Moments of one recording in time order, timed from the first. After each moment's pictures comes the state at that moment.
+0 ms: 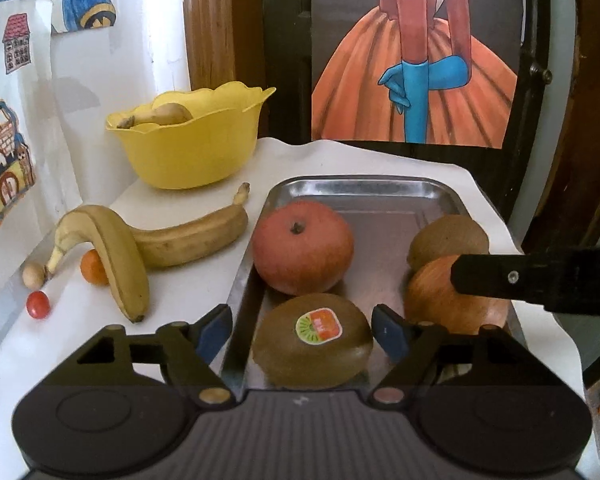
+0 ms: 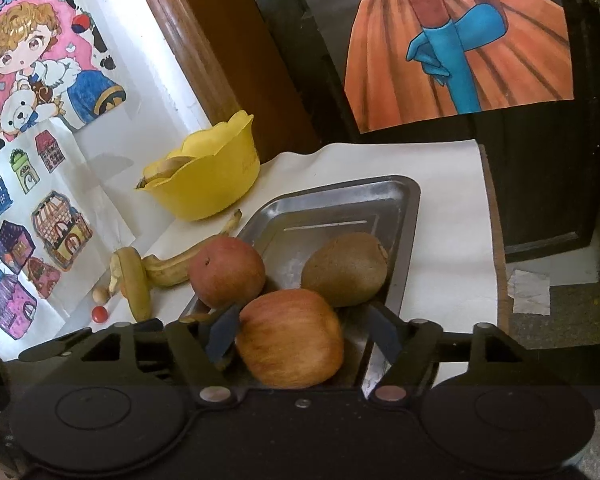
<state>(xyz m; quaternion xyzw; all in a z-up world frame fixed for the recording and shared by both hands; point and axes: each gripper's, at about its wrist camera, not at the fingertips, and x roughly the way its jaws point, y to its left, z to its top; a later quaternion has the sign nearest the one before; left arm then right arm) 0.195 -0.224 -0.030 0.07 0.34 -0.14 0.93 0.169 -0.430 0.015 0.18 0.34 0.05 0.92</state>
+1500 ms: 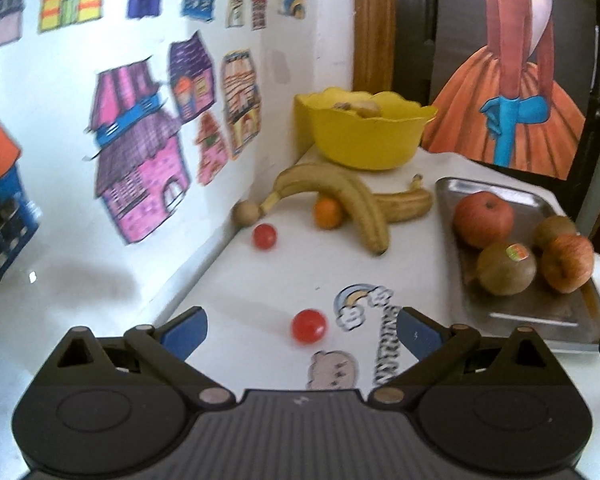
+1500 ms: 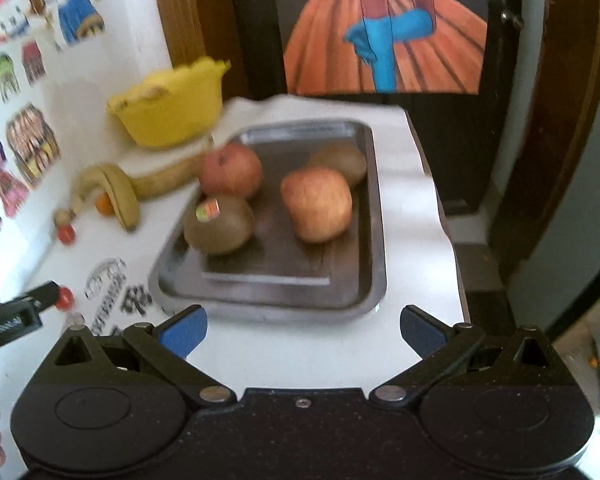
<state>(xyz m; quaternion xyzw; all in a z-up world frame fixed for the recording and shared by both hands) 0.136 -0.039 -0.006 0.02 0.34 -0.05 0.94 0.078 -0.301 0.039 0.08 0.42 -0.12 0.90</state>
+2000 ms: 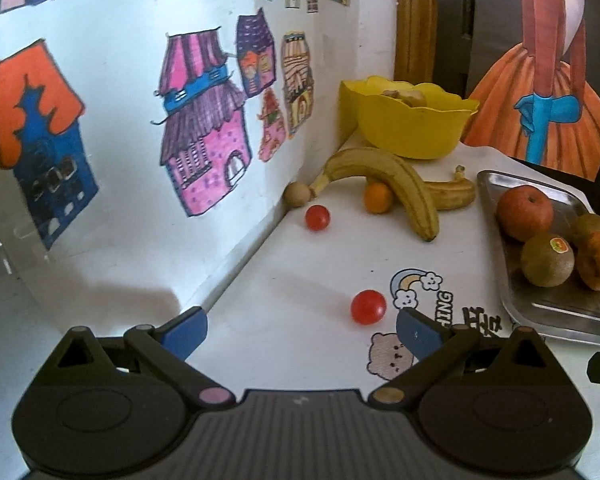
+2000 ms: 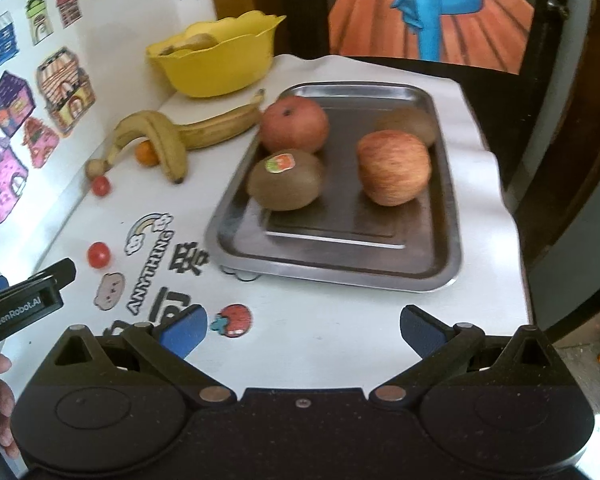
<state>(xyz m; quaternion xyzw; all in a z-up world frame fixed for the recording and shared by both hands) 0.136 -0.012 -0.009 0.02 0.36 -0.01 0.93 0.094 -0.255 0.029 0.07 0.47 -0.07 0.88</state>
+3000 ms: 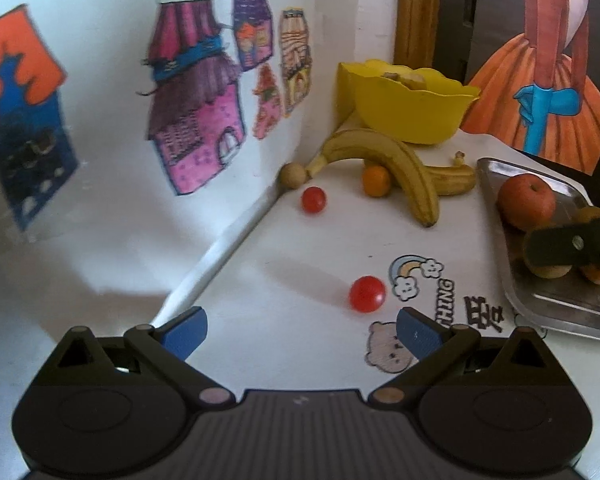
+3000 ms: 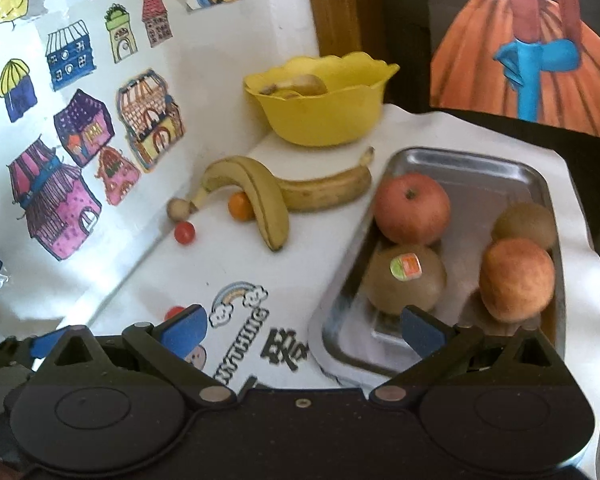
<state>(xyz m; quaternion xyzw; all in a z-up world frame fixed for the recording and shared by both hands) 0.145 -0.012 -0.019 0.01 0.38 -0.02 0.93 0.159 -0.224 0.042 0.06 0.42 0.06 0.90</state>
